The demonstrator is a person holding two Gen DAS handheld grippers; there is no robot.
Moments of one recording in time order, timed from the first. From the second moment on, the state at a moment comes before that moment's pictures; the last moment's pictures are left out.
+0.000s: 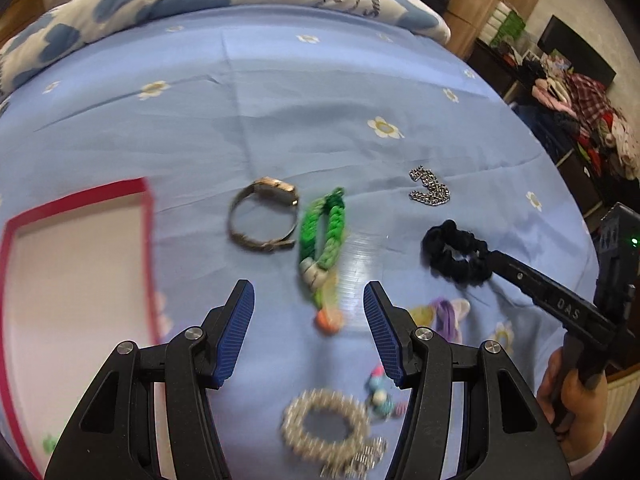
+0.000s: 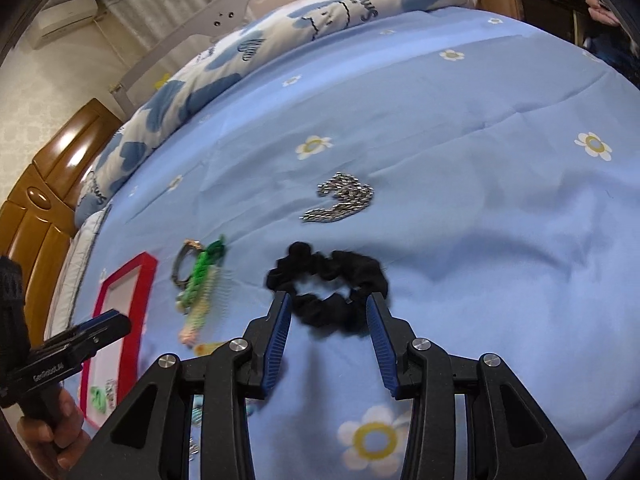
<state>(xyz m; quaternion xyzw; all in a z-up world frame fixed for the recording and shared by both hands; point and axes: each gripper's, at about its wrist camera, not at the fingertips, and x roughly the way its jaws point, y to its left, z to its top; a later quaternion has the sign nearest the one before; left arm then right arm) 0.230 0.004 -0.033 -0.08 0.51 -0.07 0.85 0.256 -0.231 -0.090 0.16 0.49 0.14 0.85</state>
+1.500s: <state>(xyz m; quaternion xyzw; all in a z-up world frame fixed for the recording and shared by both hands) 0.137 0.094 0.006 -0.16 0.46 -0.04 0.87 0.209 -0.129 -0.038 0.16 0.44 0.28 0.84</state>
